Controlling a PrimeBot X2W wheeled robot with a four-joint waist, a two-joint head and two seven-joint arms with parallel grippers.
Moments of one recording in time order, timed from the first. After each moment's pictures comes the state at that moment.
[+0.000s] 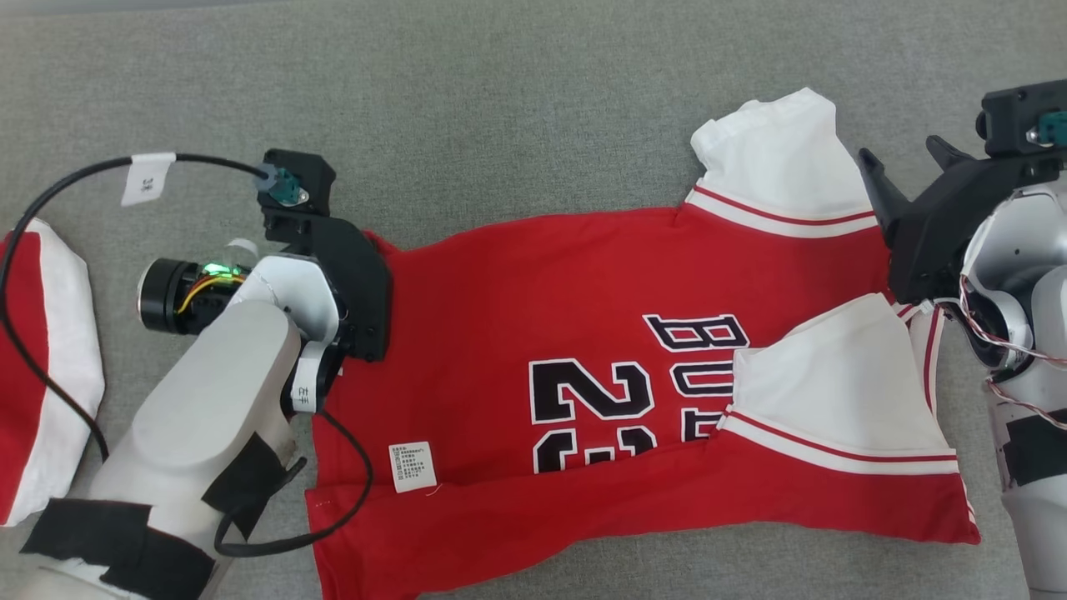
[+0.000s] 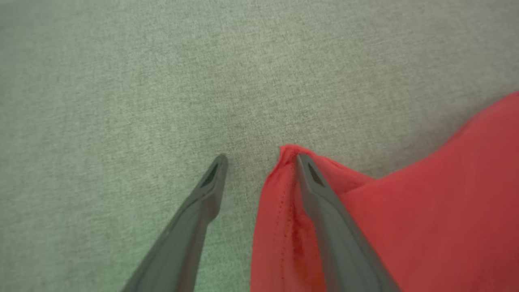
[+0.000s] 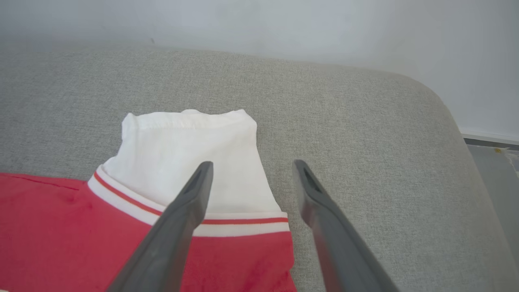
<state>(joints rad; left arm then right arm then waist) -0.92 0.29 -0.66 0.61 -0.62 0.17 0.52 -0.69 -0.39 0.02 0.25 0.22 0.13 0.60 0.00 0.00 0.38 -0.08</state>
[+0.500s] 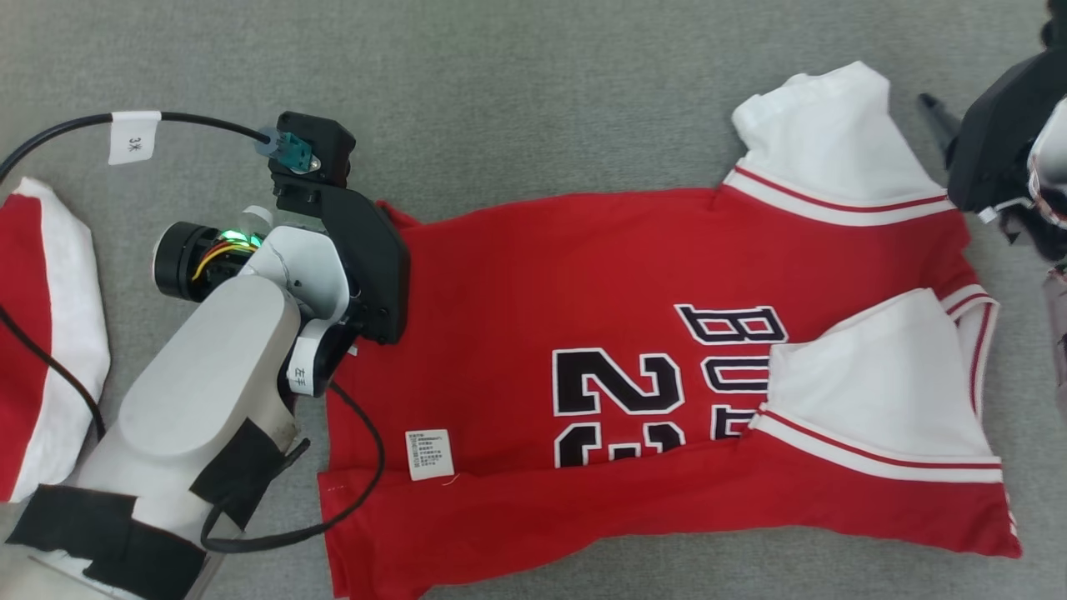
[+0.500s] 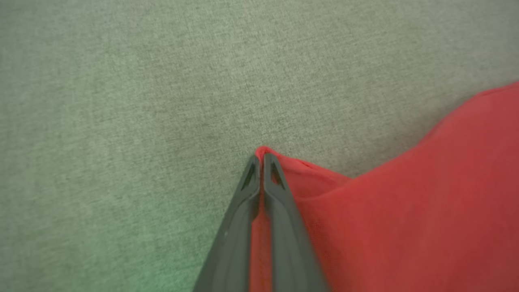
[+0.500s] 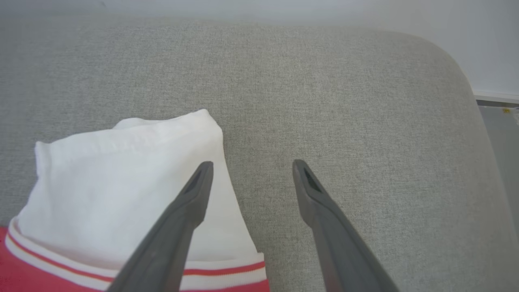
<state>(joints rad) -0.95 0.30 -0.66 0.53 -0.67 0.11 0.59 -0.93 -0.45 0.04 0.51 0.25 0.13 0.71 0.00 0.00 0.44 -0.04</state>
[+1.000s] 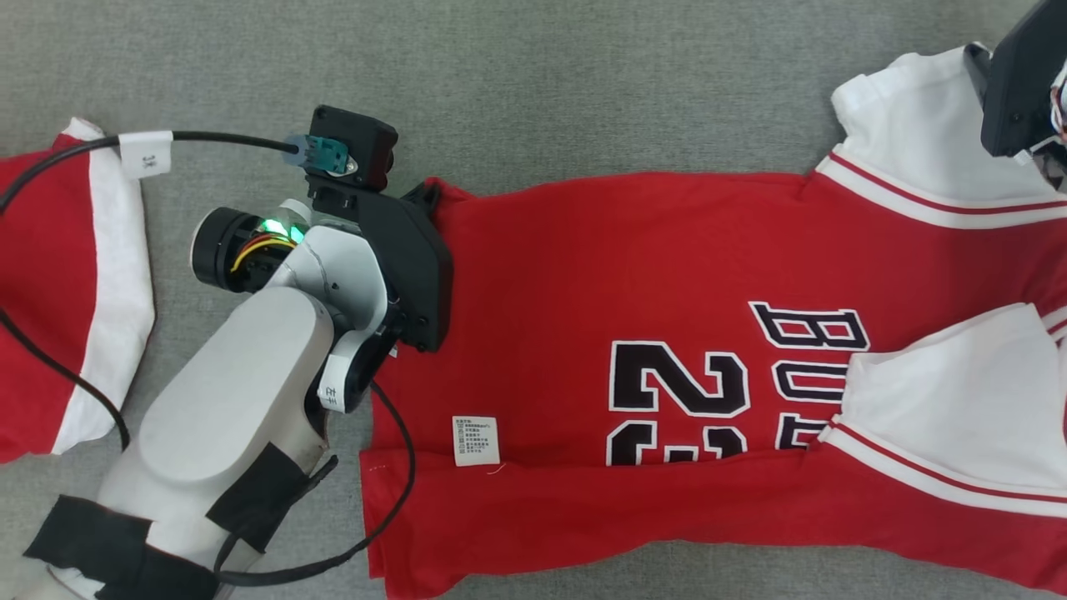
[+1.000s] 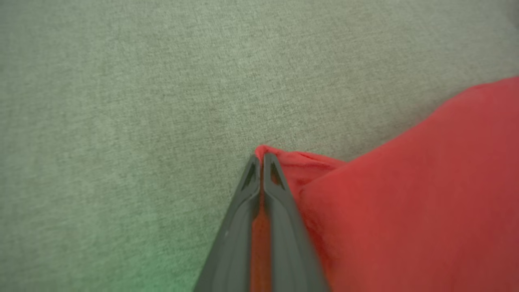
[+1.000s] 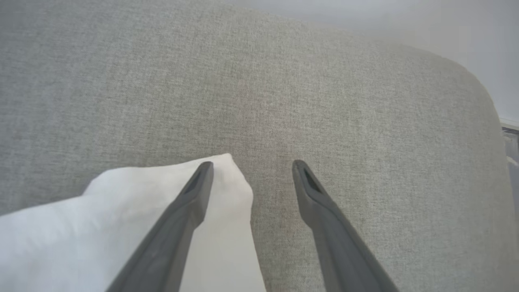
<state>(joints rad) -0.91 0.30 -0.68 0.35 -0.67 0.13 0.55 -1.11 -0.49 0.10 0.67 0.14 0.13 0.76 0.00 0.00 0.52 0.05</state>
